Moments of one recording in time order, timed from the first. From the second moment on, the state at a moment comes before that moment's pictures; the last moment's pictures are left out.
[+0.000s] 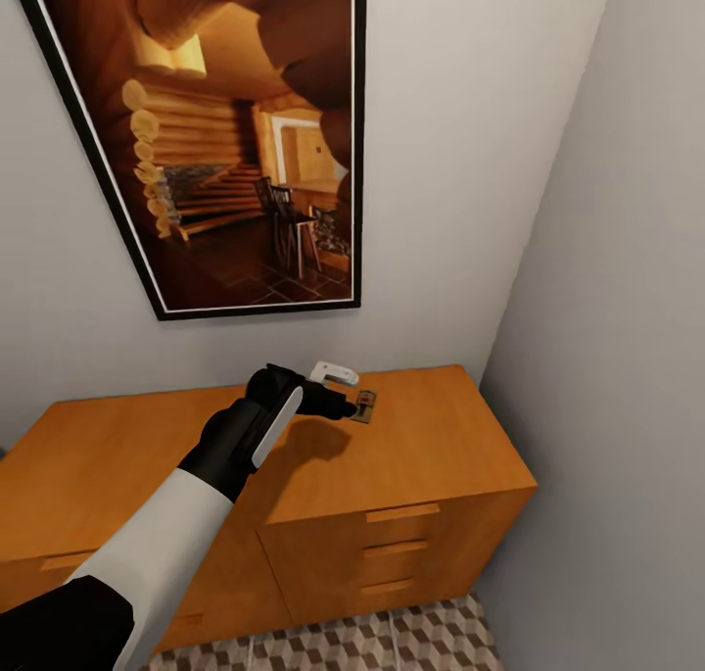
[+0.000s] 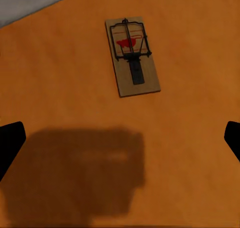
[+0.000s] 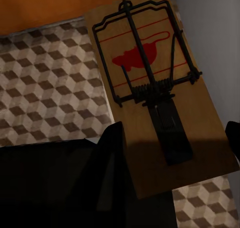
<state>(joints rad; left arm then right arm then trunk) -0.93 -0.10 -0.41 -1.05 0.20 1.01 -0.08 -0.07 0.05 0.26 -0.02 -0.35 -0.70 0.00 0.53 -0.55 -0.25</state>
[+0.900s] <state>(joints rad) -0.93 -0.10 -0.41 -1.05 0.20 1.01 -0.08 -0.07 0.04 0.26 -0.02 -0.35 -0.70 0.00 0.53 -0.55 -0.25</state>
